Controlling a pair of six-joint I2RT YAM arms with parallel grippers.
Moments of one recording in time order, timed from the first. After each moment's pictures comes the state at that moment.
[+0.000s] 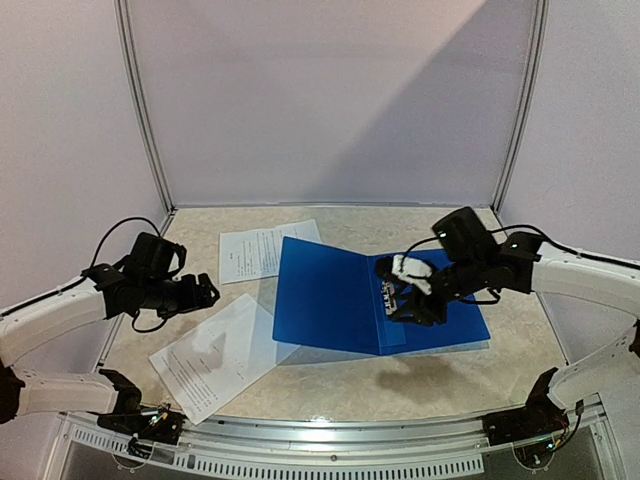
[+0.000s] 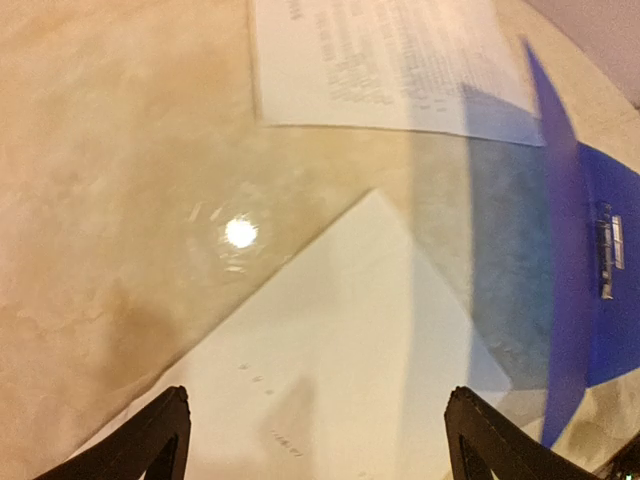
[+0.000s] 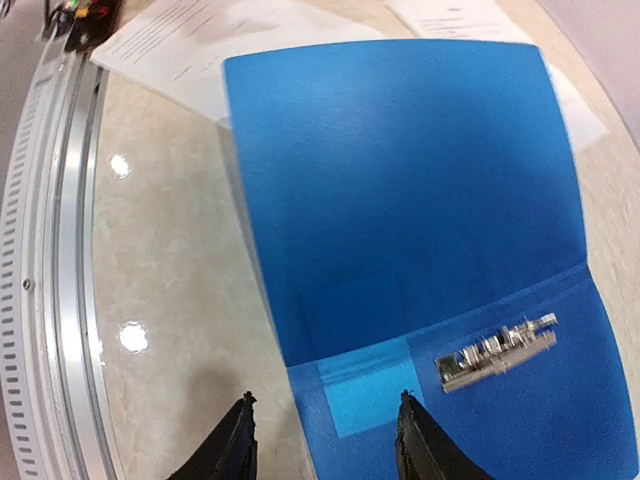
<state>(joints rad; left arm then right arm) -0.48 1.03 0.64 -0.47 -0.04 -0.62 0.77 1.28 0.95 -0.53 -0.34 -0.45</state>
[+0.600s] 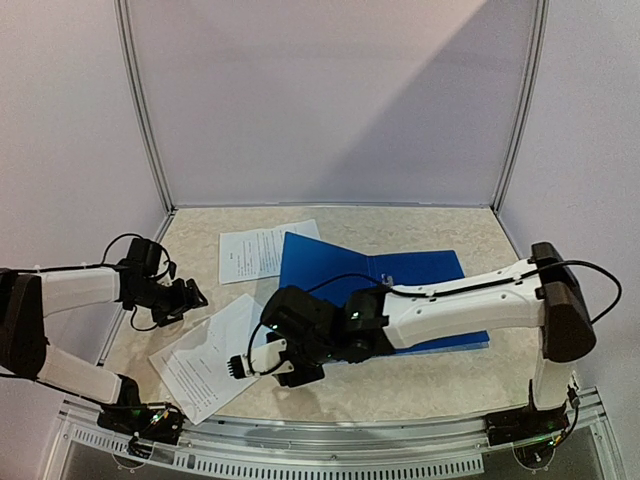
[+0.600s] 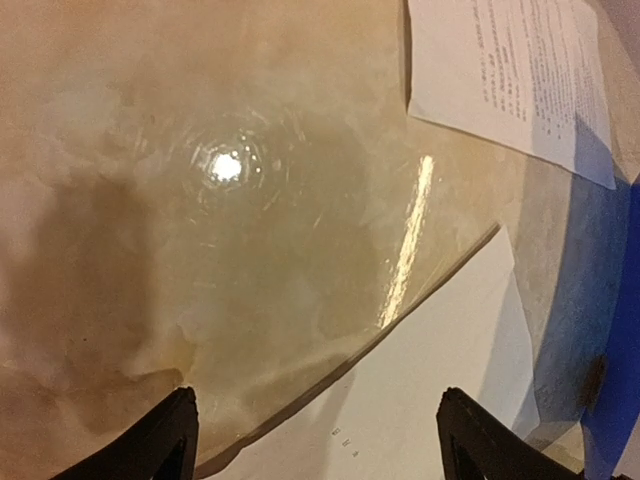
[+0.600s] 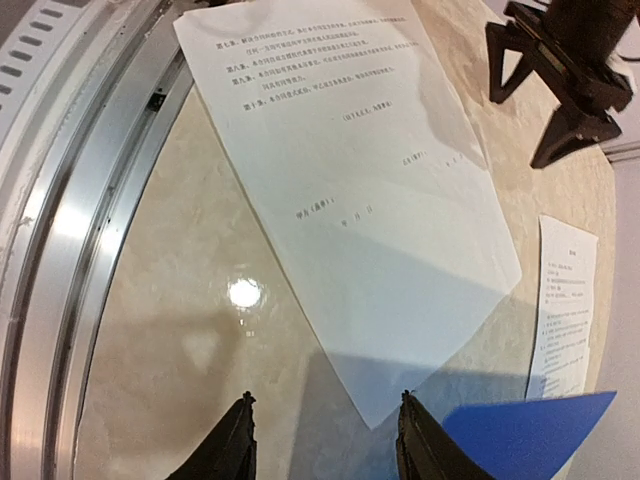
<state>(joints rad) -0.10 1.30 0.58 -0.34 0.24 -0.53 1.36 1.96 1.51 -0.44 0.10 -0.66</state>
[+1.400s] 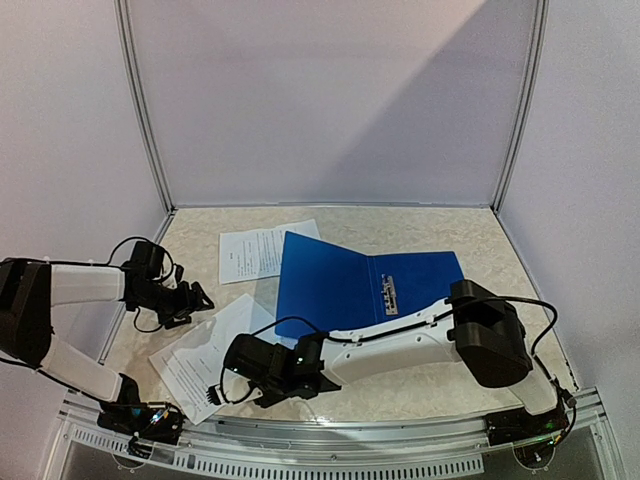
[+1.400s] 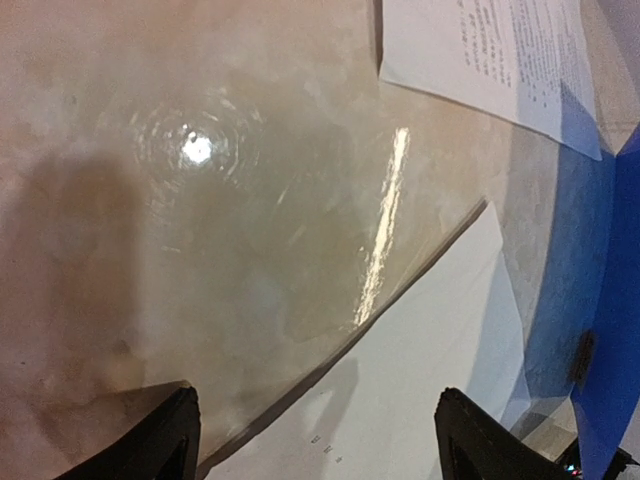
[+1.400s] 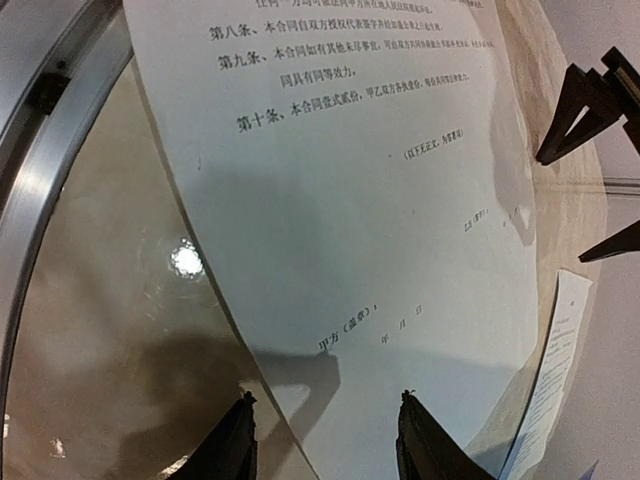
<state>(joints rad) -0.09 1.38 0.57 -0.28 0.35 -0.49 1.44 2.31 1.72 -0.33 0.28 -0.77</state>
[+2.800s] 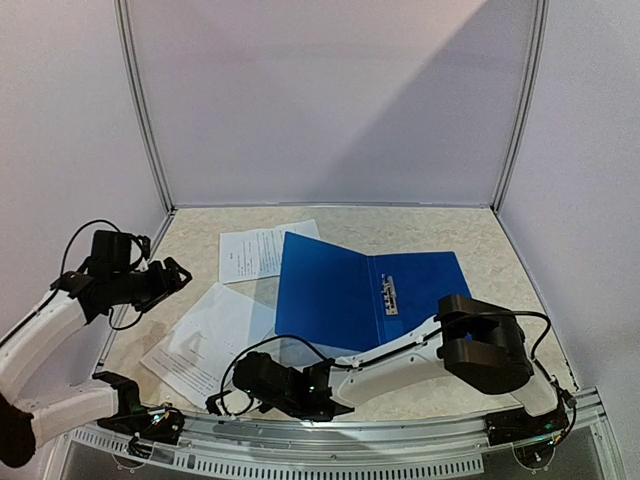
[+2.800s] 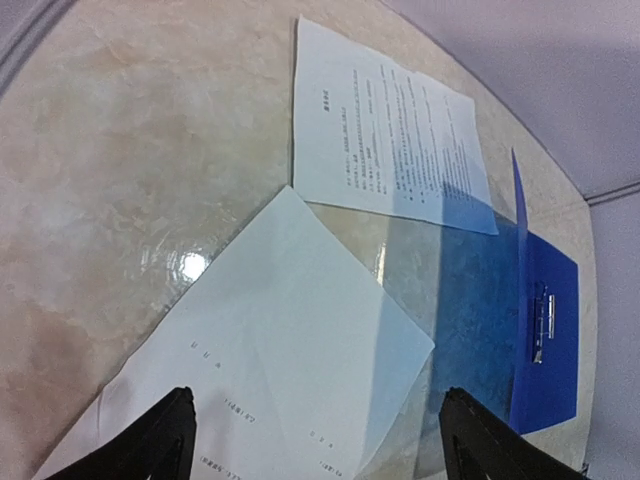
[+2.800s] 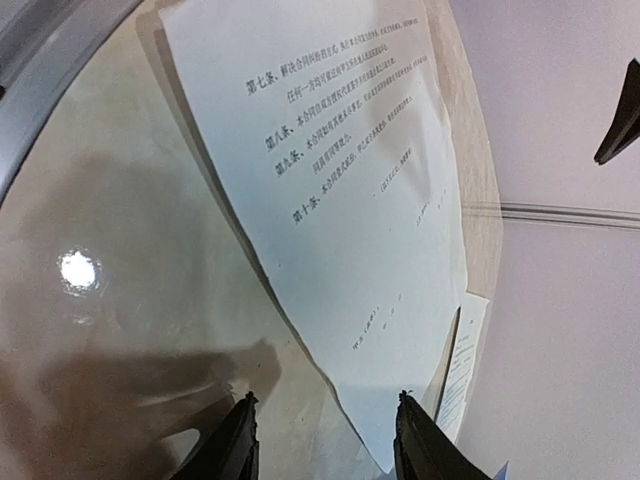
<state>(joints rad) -0.16 0.86 0.60 -0.50 0.15 -0.61 1.48 2.32 1.54 0.13 0.48 -1.00</state>
